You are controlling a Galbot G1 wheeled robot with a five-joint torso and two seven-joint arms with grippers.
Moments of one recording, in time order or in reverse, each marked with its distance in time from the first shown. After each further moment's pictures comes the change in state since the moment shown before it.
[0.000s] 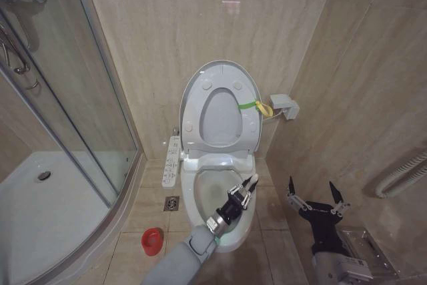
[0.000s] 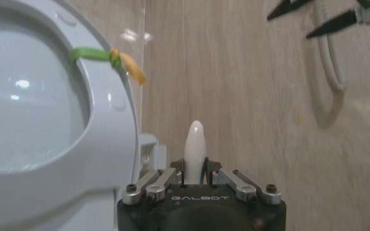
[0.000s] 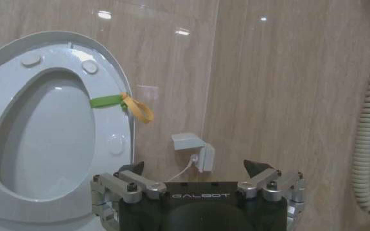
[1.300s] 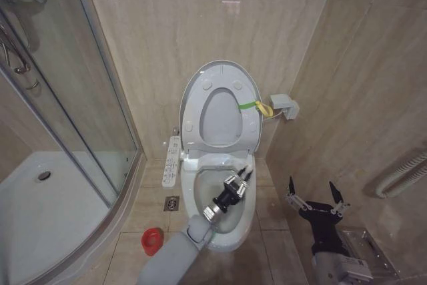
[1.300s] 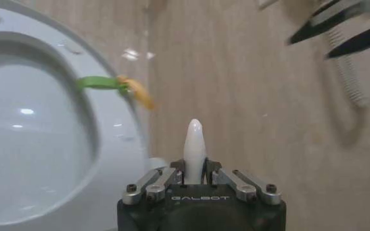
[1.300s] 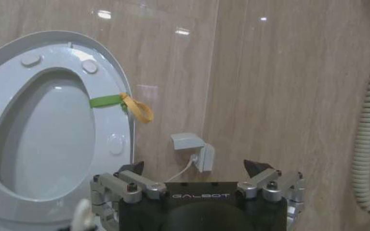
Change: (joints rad) left arm -0.033 -0.010 -0.015 -0.055 0.021 0.001 -0.015; right arm 0.000 0.000 0.000 0.000 0.000 0.000 0.000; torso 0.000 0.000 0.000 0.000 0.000
